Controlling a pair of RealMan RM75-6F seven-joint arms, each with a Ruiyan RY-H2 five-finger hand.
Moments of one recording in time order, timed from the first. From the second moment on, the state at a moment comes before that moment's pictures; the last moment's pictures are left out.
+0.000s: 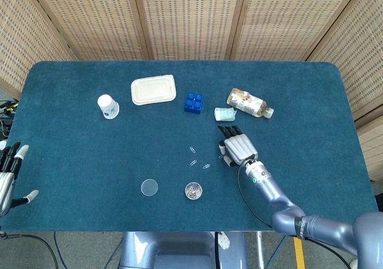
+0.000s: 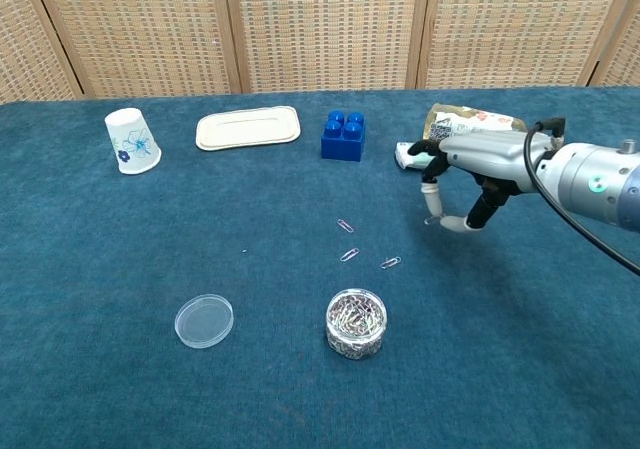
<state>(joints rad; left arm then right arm) -0.08 -1.03 -0.04 -1.77 1.44 1.48 0.22 0.79 -1.56 0.16 -1.38 -1.09 0.85 -0.35</state>
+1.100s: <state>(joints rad) -0.08 -1.02 -0.03 -1.78 1.46 1.48 0.20 0.89 -1.59 0.09 -1.72 -0.97 0.89 -0.67</state>
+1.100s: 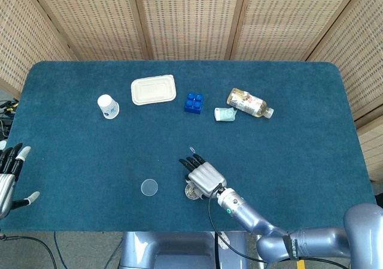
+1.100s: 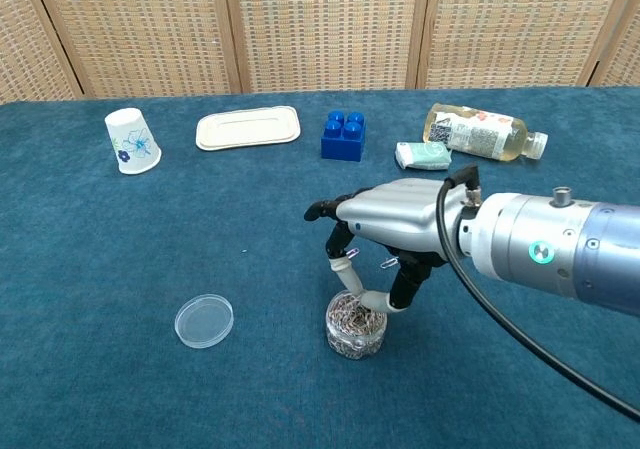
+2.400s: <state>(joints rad) -0.07 -1.02 -0.03 -1.78 1.47 1.48 0.18 0.92 -1.58 0.11 -1.72 -0.95 0.95 -0.63</state>
